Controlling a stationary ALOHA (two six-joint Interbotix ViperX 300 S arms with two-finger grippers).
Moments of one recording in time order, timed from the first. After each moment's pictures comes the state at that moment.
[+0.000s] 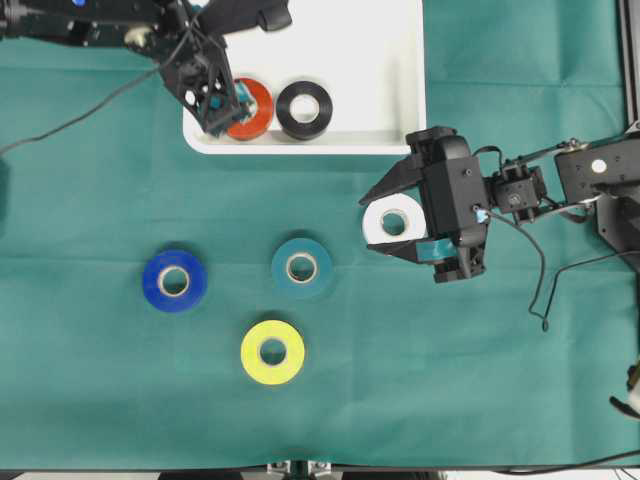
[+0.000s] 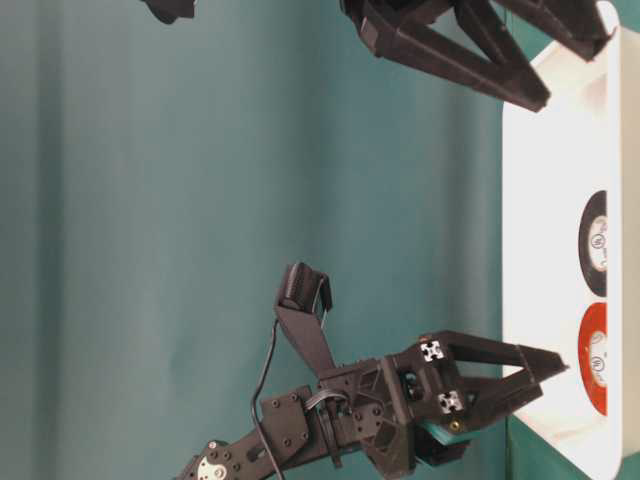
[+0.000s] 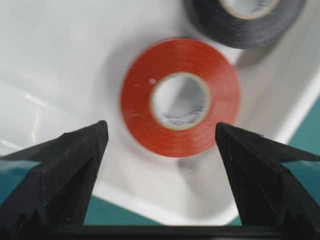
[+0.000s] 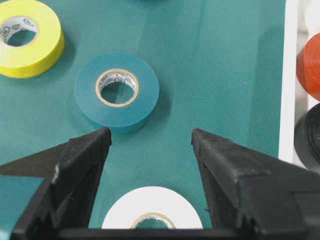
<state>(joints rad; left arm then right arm) 0.30 0.08 0.46 -0.02 0.65 -0.16 0.09 -0.20 0.91 -0.37 -0.16 0.41</state>
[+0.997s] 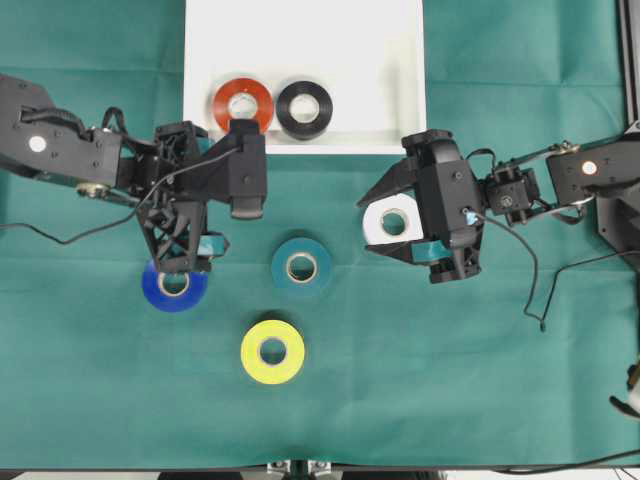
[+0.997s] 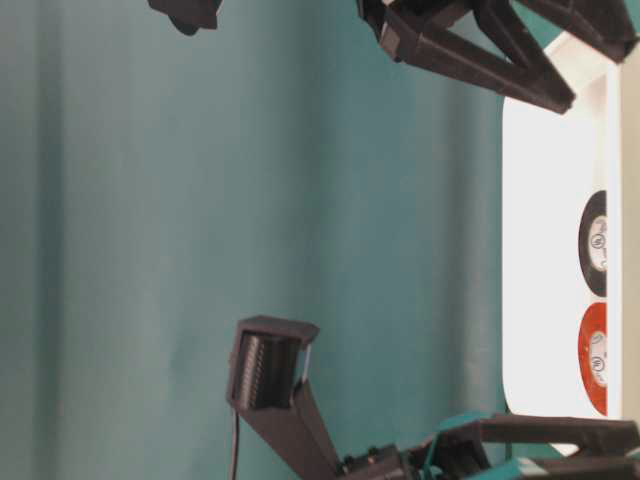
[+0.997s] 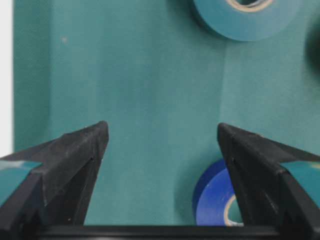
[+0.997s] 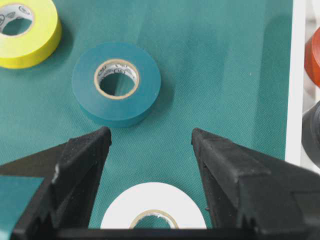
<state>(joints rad) -0.08 -0.02 0.63 -0.02 0.46 -0.12 0.09 -0.16 0.90 -0.37 -0.16 0.41</state>
